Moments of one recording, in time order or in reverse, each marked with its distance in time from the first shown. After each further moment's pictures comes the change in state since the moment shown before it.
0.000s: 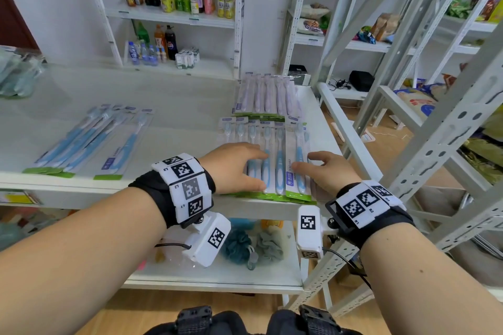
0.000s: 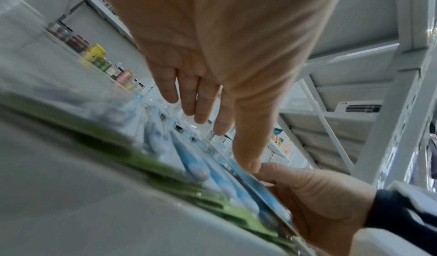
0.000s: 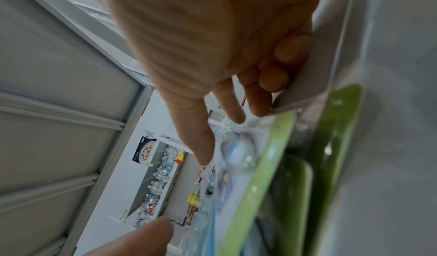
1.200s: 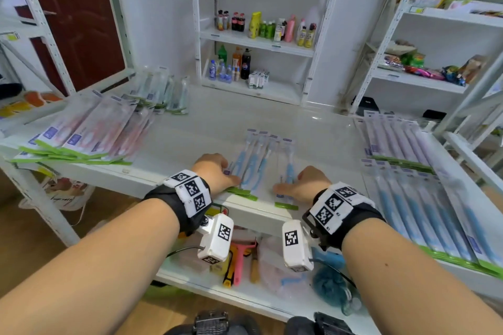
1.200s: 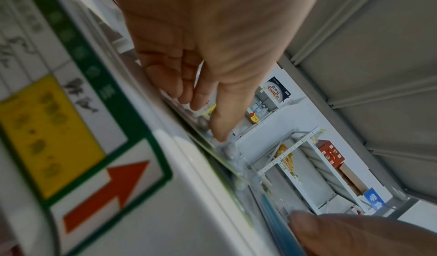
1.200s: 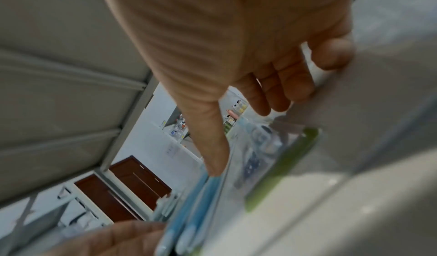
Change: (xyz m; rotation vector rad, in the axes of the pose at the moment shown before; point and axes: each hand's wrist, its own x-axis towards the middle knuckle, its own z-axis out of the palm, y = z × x) left_hand -0.173 -0.281 -0.076 -0.230 0.228 -0.732; right_hand -0.048 -0.159 0.317 -0.660 -0.238 -0.102
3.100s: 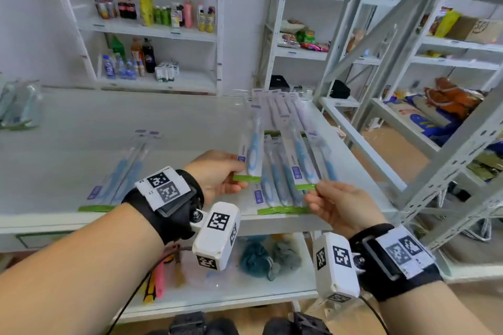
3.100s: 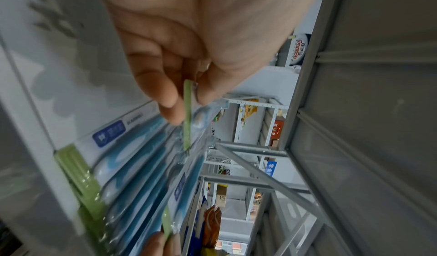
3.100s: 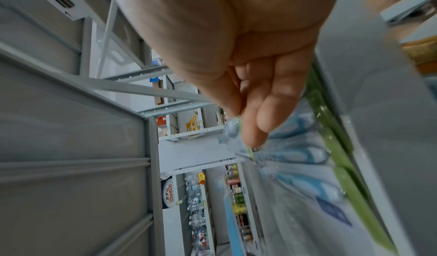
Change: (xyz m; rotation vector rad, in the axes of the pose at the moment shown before) left_hand -0.049 0.217 0.085 -0.981 -0.528 0.010; right_hand -0.095 0.227 -0.098 1.442 0.307 0.118
